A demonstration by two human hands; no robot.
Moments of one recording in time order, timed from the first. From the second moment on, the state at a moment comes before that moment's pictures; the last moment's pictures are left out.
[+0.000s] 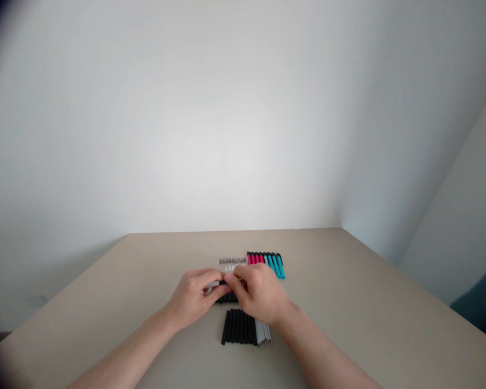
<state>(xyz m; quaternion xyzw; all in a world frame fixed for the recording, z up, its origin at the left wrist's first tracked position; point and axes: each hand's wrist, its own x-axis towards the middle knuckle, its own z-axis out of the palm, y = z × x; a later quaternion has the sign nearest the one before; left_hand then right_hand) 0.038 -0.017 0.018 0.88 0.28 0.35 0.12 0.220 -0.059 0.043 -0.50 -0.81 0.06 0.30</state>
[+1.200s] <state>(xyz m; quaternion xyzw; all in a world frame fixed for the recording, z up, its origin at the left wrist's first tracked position) 0.034 -0.013 0.020 0.85 0.37 0.36 0.09 0.234 -0.055 0.041 -0.59 -0.75 0.07 0.29</state>
